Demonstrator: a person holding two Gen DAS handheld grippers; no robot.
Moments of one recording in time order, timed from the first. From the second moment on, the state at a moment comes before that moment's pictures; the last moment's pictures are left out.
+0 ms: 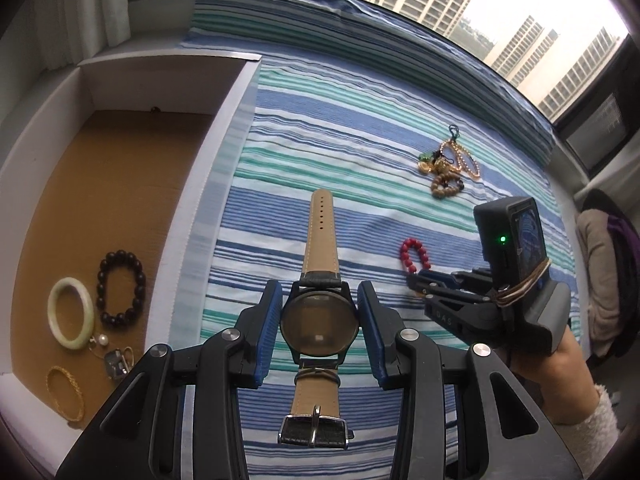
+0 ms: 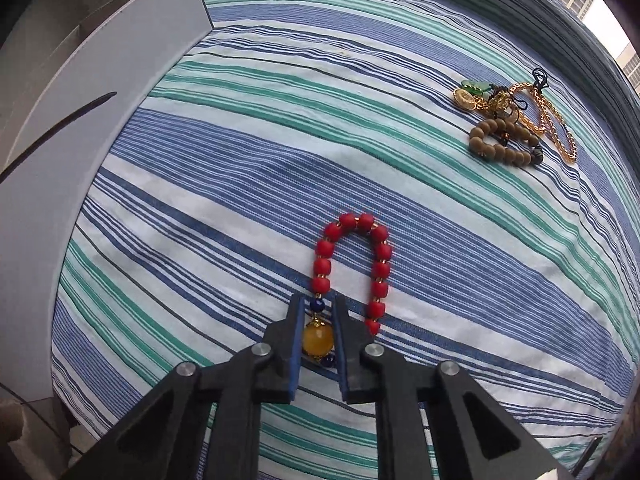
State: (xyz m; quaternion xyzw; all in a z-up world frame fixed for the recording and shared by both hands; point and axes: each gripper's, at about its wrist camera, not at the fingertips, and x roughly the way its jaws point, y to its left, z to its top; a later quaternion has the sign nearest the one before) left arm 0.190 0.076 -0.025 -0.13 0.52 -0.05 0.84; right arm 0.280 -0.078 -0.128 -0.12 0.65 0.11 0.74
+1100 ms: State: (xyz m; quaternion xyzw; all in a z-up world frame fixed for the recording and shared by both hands) left arm 0.134 0.257 0.046 -0.22 0.45 0.08 0.86; right arm 0.276 0.098 0.086 -0.02 0.51 0.38 0.77
